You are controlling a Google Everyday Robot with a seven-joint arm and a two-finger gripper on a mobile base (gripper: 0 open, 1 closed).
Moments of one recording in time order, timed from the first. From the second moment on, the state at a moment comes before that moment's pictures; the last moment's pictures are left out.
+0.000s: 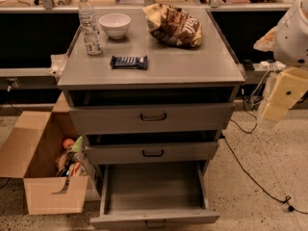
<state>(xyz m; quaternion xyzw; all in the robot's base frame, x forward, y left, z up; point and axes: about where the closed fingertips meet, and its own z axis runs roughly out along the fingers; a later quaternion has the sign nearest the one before) 0.438 -0.217 0.976 -0.60 0.78 -0.03 0.16</state>
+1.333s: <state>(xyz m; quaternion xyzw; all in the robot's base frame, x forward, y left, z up) 0.613 -0.127 0.943 -0.59 0.73 0.11 0.33</state>
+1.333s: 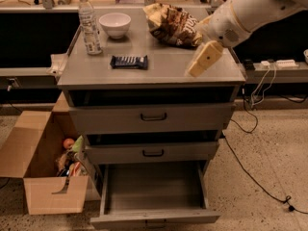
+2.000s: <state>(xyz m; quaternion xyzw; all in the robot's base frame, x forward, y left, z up) 0.628 -0.119 0.935 -0.58 0.73 0.14 0.34</state>
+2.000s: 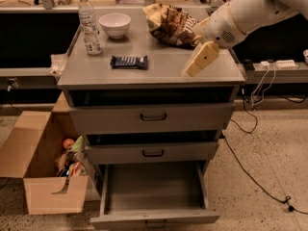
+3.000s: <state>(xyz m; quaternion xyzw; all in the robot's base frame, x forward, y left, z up) 0.722 -0.045 0.879 -0.56 0.71 0.23 0.37</state>
